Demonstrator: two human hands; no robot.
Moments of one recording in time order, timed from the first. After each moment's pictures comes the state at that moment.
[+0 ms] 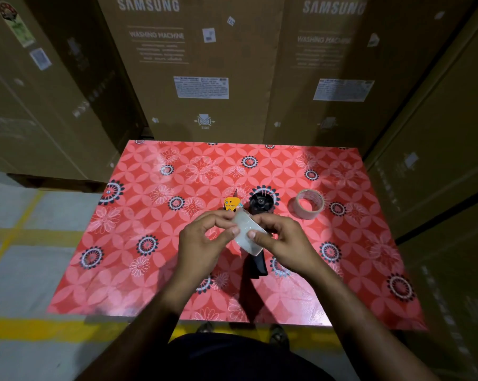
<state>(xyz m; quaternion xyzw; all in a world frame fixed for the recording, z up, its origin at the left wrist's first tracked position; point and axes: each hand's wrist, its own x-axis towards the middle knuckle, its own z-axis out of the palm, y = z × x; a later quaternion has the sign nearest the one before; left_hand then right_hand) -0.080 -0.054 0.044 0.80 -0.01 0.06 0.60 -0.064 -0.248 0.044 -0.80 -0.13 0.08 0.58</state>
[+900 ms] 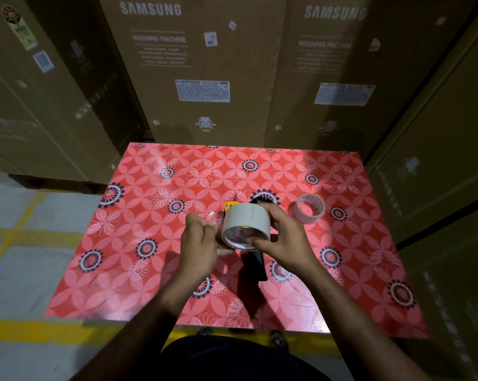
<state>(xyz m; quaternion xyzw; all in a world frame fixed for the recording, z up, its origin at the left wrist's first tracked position) -0.066 -0.061 0.040 0.75 0.16 0.01 0.64 -0.050 -0.252 0.032 -0.82 -0.12 0.00 0.55</state>
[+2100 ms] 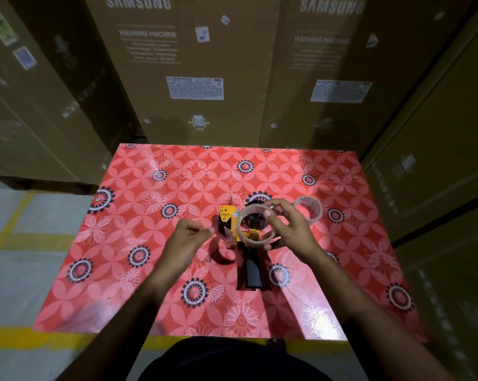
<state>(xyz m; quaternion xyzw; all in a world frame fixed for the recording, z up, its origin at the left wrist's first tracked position) -0.036 -0.021 0.015 0.80 0.15 -0.15 0.56 -0.003 -0.280 0.005 -0.75 0.01 0.10 0.65</state>
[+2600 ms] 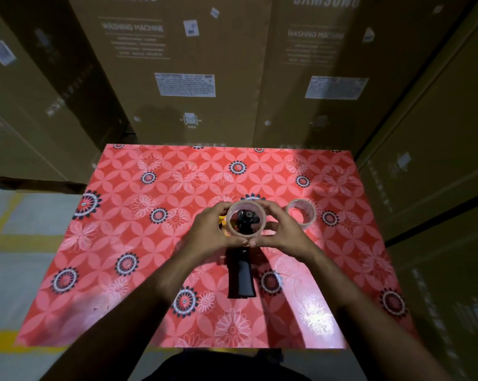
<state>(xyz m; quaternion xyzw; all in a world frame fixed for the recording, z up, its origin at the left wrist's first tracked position) 0.030 -0.078 -0.003 0.87 -0.07 -0.09 0.48 0.024 -0.297 -0.007 -0.77 -0.06 0.17 0.61</state>
